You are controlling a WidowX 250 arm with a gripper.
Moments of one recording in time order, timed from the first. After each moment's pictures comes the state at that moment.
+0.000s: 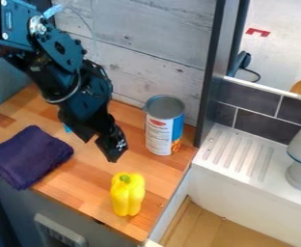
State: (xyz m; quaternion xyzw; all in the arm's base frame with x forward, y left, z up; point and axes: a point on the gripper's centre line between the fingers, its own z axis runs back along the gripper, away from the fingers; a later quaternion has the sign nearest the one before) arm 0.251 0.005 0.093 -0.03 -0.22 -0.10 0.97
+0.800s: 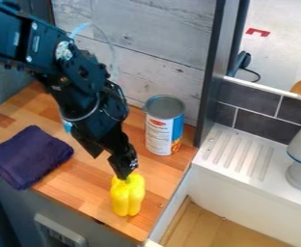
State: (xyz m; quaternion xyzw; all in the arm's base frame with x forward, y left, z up) arm 0.248 -0.013 0.076 -0.02 -0.19 -0.11 0.98
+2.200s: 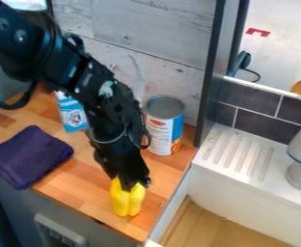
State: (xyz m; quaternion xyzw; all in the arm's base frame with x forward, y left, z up) arm 0.264 -0.019 0.036 0.02 -0.15 -0.10 0.98
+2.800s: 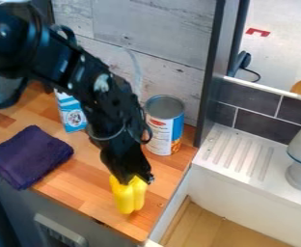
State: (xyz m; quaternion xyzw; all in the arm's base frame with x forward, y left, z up) arm 0.261 -0.024 0.051 0.00 -0.17 -0.10 0.98
